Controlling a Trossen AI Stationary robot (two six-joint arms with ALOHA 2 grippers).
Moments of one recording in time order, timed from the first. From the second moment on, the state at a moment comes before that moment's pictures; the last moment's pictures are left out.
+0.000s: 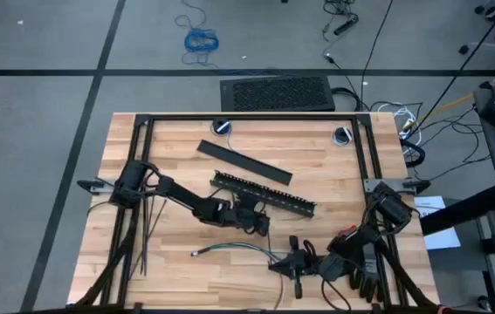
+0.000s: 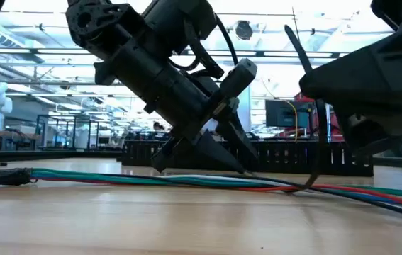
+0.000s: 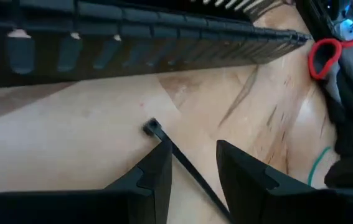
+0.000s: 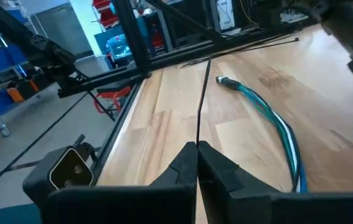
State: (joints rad) left arm -0.20 2.06 1.07 0.29 -0.30 -1.12; right arm 0.79 2.12 0.71 1.27 0.73 0.43
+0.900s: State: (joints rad) left arm -0.25 2.08 1.19 0.03 -0.29 -1.30; right arm 0.77 2.12 0.71 1.33 0.70 0.42
